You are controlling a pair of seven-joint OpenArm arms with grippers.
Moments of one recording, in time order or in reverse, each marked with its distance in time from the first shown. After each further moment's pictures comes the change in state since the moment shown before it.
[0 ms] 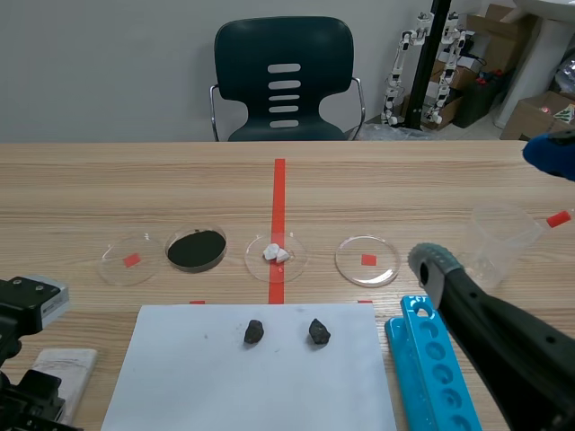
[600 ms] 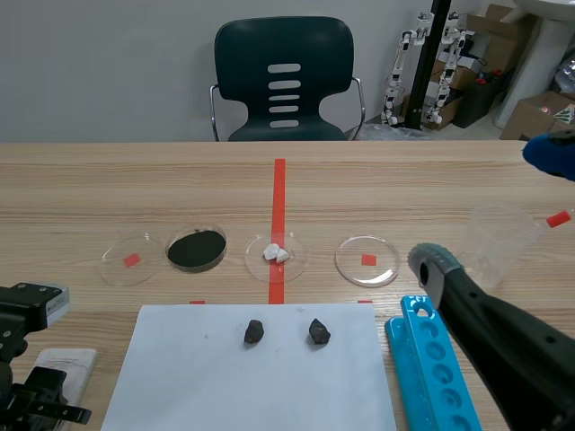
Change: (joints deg) left arm -5.9 2.4 -0.6 -7.7 -1.9 0.3 4.0; right arm 0.0 0.0 0.0 0.0 0.0 0.0 0.0
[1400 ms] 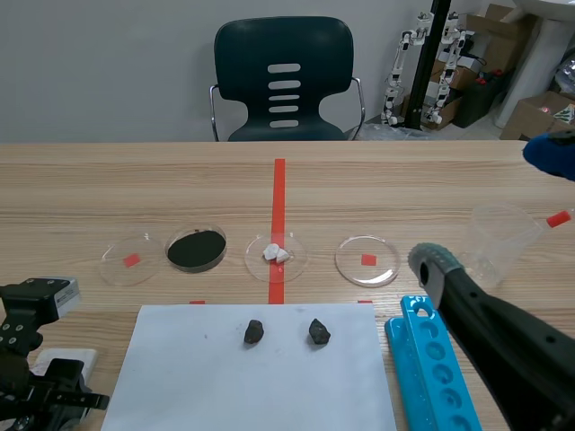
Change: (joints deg) left arm 0.0 0.9 -0.4 -0.2 -6.1 -0.7 -2.7; right arm 0.0 0.0 0.0 0.0 0.0 0.0 0.0
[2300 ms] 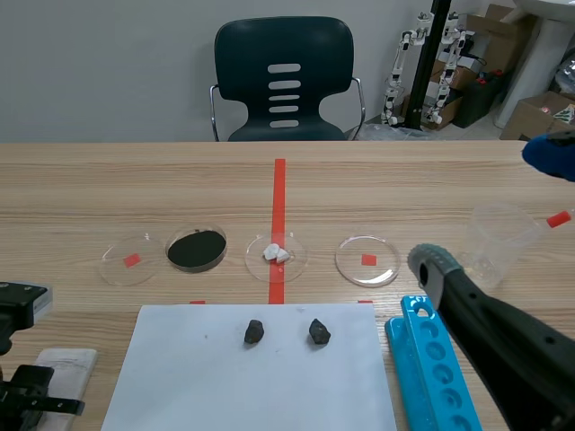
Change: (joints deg) left arm -0.3 -0.1 -0.2 0.1 7.5 4.8 4.0; right arm 0.0 0.0 0.0 0.0 0.0 0.0 -0.2
